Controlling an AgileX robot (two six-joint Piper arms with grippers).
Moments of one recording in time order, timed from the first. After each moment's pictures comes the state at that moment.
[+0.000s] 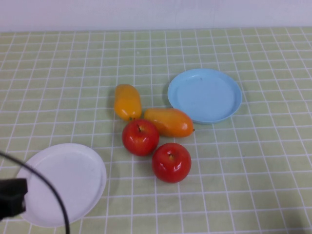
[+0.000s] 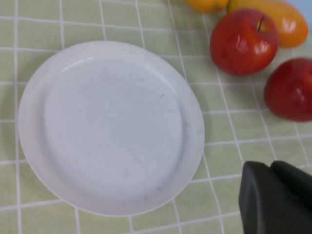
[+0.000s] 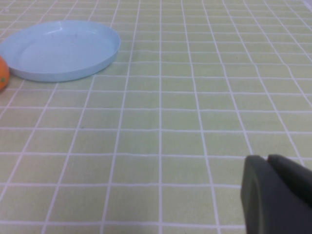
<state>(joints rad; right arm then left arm) 0.01 -0.01 0.03 0.20 0.36 -0.18 -0.03 0.62 -0.60 -0.46 0.88 0.21</state>
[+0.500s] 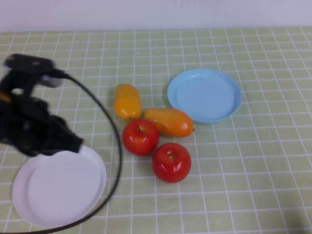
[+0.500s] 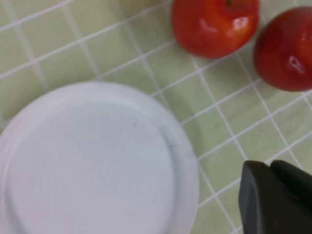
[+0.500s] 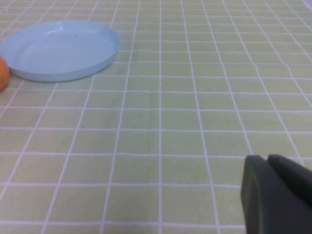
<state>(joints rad) 0.01 -0.01 0.03 0.20 0.36 -0.18 -0.28 1.22 -1.03 -0.32 0.97 0.35</state>
